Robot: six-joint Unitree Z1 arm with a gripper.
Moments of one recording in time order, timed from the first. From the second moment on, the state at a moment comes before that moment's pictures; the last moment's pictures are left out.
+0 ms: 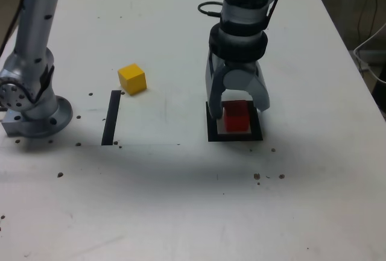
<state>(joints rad) -0.05 2.02 -1.47 1.11 0.01 -0.09</state>
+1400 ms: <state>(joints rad) 0.47 1.66 -1.06 1.15 0.01 -0.07</state>
